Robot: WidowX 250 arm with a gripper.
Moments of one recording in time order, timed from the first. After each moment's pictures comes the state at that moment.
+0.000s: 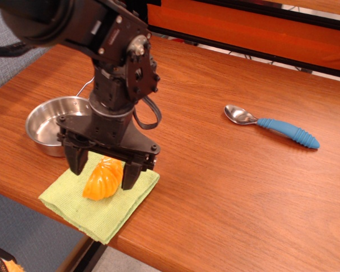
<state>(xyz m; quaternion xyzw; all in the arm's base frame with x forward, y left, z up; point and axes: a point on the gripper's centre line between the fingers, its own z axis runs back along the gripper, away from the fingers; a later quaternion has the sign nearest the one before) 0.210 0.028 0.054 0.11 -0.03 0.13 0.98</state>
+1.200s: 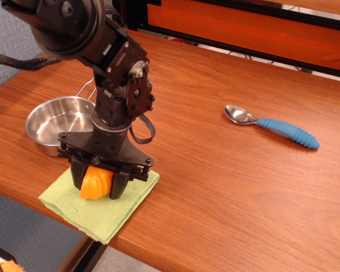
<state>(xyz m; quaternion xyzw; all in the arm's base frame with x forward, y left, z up) 0.213 0.040 0.024 0.12 0.01 0.15 0.98</state>
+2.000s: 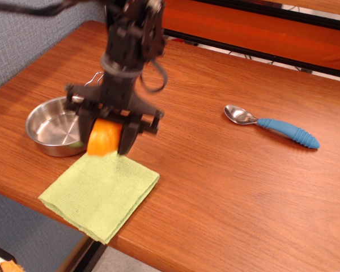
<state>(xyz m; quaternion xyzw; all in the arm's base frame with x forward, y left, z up) 0.245 0.046 0.069 0.13 0.03 0.18 0.97</state>
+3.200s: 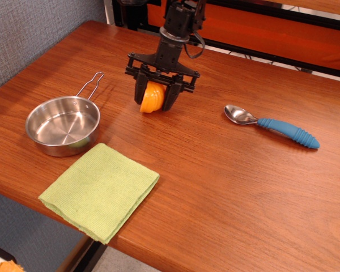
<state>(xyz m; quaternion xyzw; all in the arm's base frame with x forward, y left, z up) 0.373 0.063 0.021 0.14 0.07 0.21 0.97</state>
